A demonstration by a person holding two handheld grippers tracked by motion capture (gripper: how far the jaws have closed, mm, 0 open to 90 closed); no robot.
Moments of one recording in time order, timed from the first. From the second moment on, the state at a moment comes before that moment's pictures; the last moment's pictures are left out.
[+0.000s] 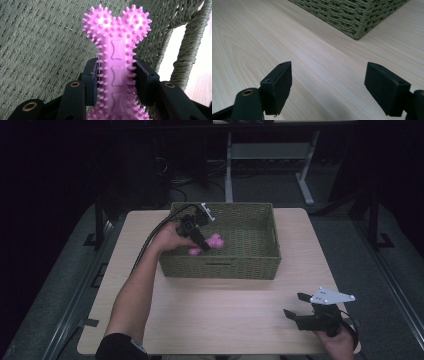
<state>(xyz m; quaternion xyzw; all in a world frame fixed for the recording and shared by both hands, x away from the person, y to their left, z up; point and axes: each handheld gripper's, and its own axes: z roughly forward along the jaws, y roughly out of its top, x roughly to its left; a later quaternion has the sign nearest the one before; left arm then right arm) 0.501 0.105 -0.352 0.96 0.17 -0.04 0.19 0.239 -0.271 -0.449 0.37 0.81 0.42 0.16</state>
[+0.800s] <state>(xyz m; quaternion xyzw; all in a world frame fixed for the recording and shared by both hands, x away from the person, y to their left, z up) 0.504 0.100 -0.355 0.97 0.16 -0.05 0.19 0.238 -0.272 -0.449 0.38 0.81 0.42 0.16</state>
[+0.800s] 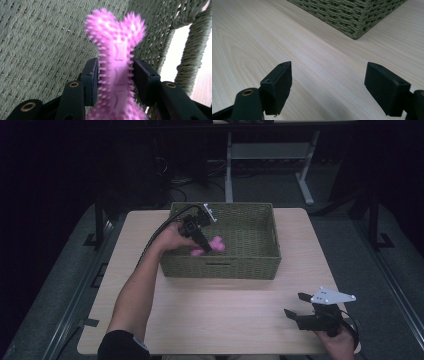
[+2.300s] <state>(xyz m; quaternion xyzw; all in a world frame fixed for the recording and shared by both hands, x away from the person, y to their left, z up) 0.457 0.107 -0.317 0.96 0.15 -0.02 0.24 0.237 -0.270 -0.449 0.37 0.81 0.42 0.17</state>
